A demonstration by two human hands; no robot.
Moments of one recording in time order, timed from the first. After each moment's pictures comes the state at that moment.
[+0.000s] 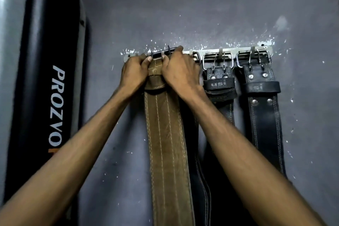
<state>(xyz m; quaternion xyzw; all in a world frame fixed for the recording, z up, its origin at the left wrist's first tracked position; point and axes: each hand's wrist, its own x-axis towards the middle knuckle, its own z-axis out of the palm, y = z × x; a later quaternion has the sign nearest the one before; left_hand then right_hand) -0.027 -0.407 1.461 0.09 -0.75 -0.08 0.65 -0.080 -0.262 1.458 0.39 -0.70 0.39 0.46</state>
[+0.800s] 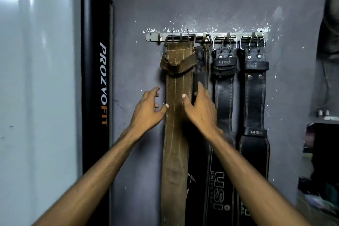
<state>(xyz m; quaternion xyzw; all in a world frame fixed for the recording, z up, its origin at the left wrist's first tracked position) 0.072 -0.368 1.268 0.11 -0.83 -0.17 0.52 -0.037 -0.221 1.284 0.37 -0.74 0.44 0.33</state>
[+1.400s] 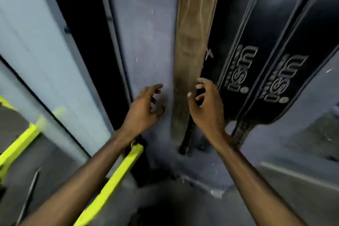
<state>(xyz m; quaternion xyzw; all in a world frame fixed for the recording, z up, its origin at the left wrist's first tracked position) 0.135 -0.287 0.921 0.26 -0.86 -0.29 0.33 -0.021 -0.159 0.939 0.43 -0.75 0.50 0.09</state>
